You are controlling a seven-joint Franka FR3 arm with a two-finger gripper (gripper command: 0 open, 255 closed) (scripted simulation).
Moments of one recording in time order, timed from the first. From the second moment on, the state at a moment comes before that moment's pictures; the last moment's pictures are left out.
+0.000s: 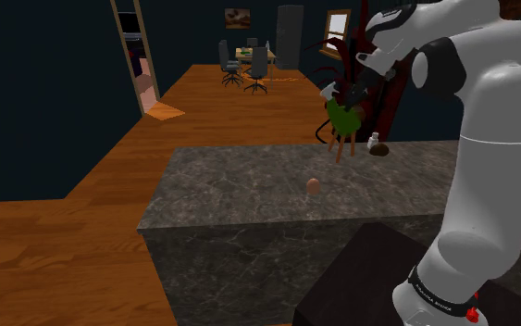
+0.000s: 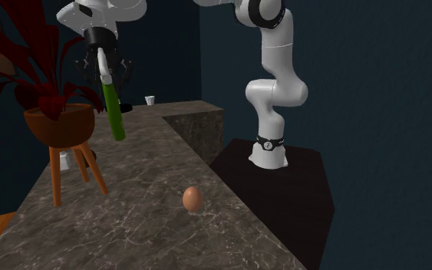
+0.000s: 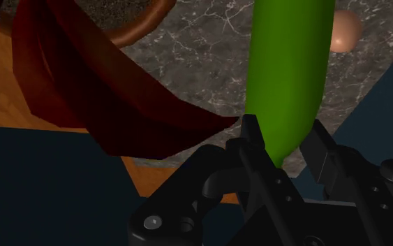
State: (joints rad) arm -0.11 0.29 -0.85 -1.59 0.72 1.61 -1.90
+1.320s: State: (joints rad) arm -0.64 0.74 -0.79 -1.14 0.92 1.38 -2.20
